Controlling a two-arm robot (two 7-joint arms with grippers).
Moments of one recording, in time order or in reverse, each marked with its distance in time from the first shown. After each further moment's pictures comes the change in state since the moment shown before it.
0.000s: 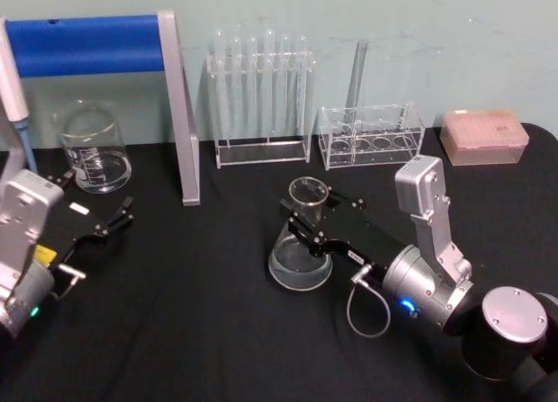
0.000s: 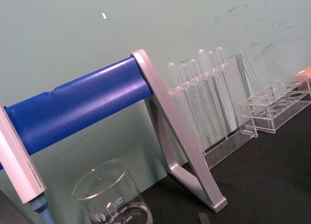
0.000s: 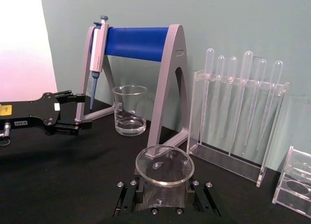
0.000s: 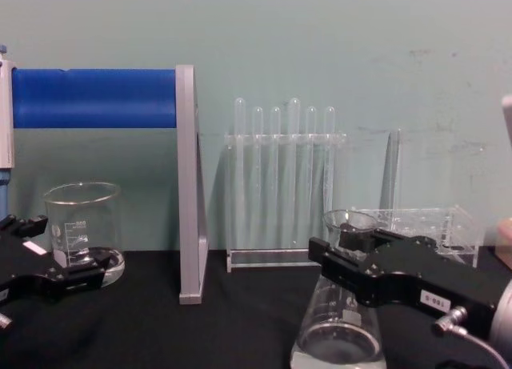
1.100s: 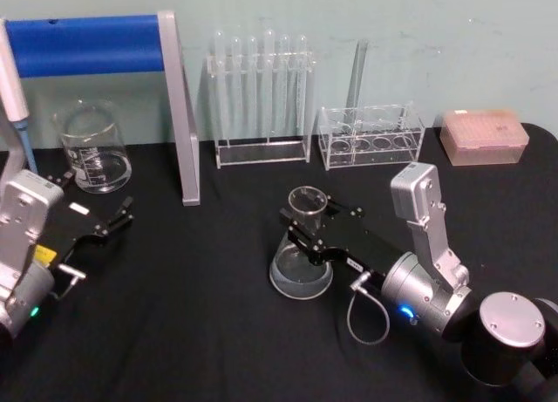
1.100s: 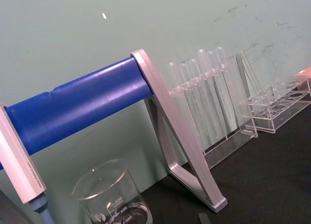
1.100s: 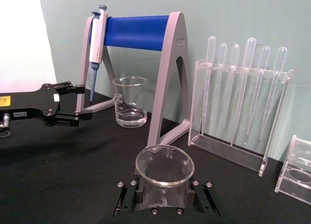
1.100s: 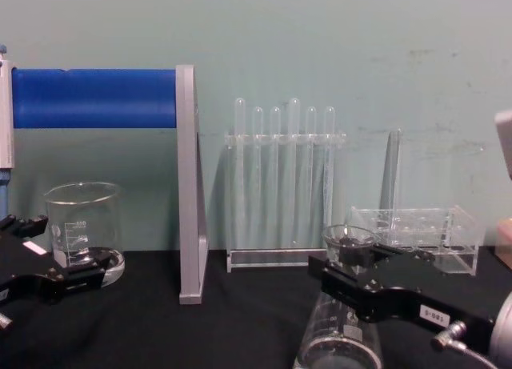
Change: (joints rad) left arm 0.000 0.000 0.000 0.000 0.000 0.000 0.000; right arm -0.006 -0.001 -0.005 0.012 -0.005 0.013 -0.003
